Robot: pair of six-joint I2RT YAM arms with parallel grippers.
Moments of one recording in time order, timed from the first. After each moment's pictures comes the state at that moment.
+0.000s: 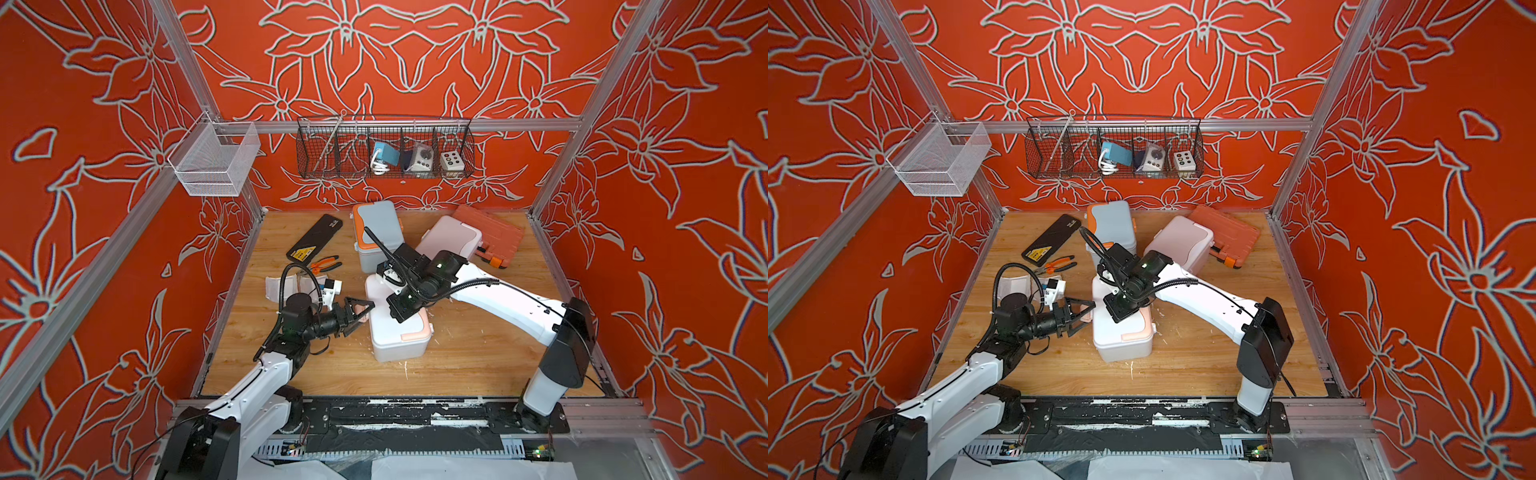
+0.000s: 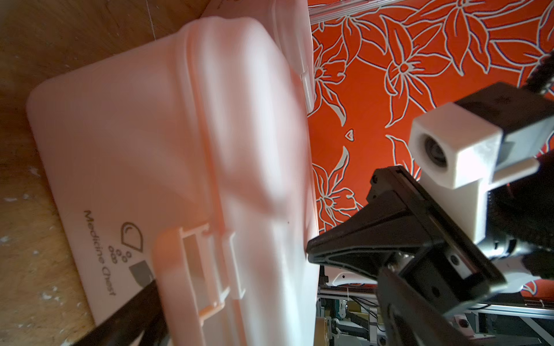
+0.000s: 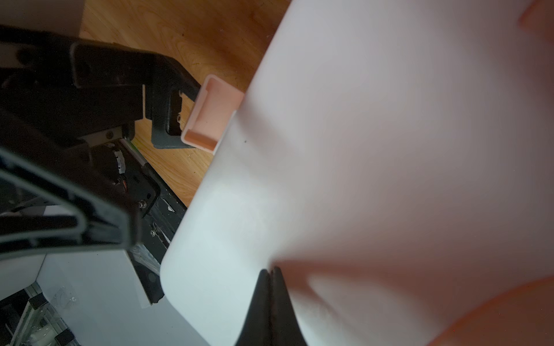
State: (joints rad) left arm -0.18 0.94 0.26 0.39 0.90 -1.12; right arm 0.95 1.73 1.60 -1.07 -0.24 0.27
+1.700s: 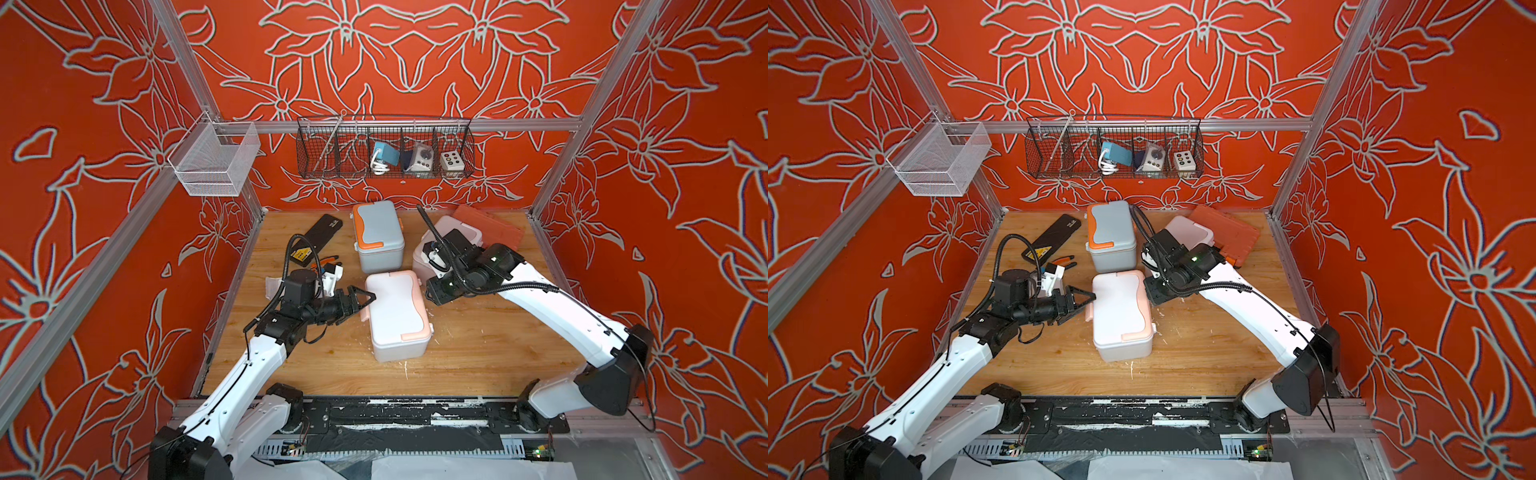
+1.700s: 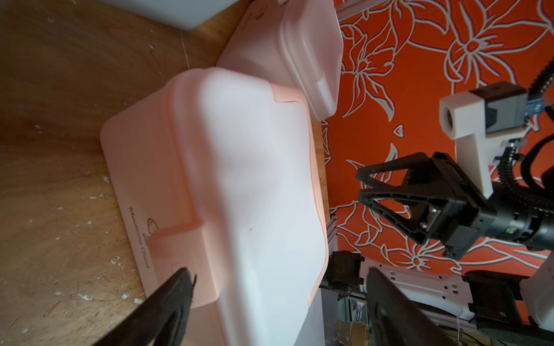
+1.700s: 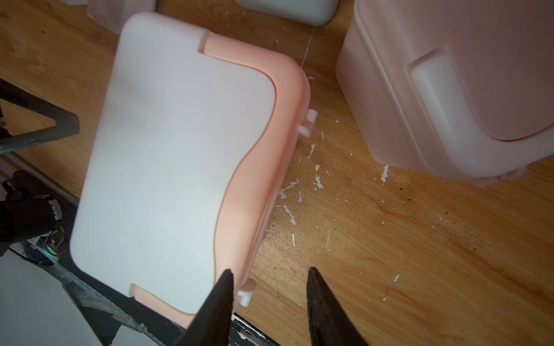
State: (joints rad) left arm -0.25 0.93 0.65 -0.32 0.71 -0.81; right arm 0.76 1.48 1.46 -1.12 -0.08 0.26
